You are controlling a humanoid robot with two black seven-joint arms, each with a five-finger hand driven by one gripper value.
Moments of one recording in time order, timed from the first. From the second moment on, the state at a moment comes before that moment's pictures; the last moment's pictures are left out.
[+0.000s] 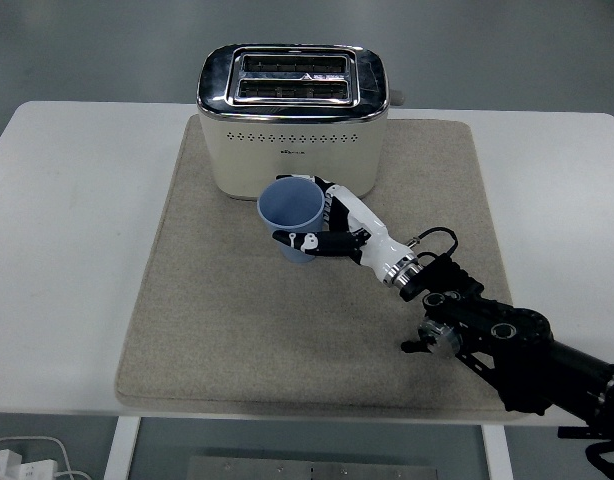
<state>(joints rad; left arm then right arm) -0.07 0.00 -0.09 -0.20 -0.05 -0.09 0.17 0.77 0.00 0.27 0.79 -0.53 0.00 0.61</state>
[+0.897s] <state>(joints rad) -0.07 0.00 -0.10 -0.19 -0.05 -0.09 0.17 0.75 0.00 0.27 0.80 -0.53 0.01 0.61</state>
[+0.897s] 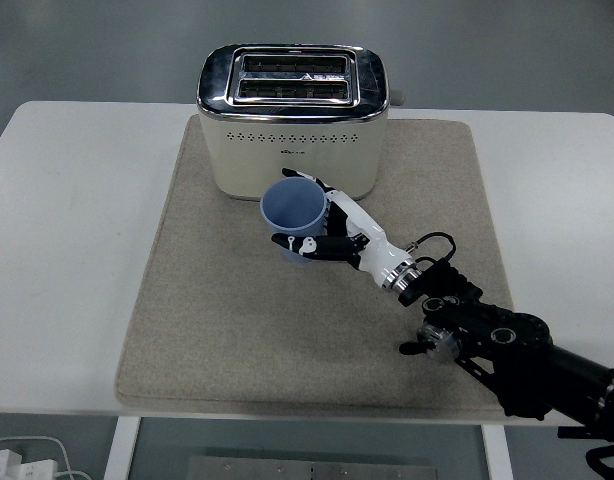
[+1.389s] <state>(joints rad) -0.06 0.00 -0.10 -0.19 -0.05 -0.09 0.17 0.75 0.00 0.27 0.80 -0.53 0.02 0.61</state>
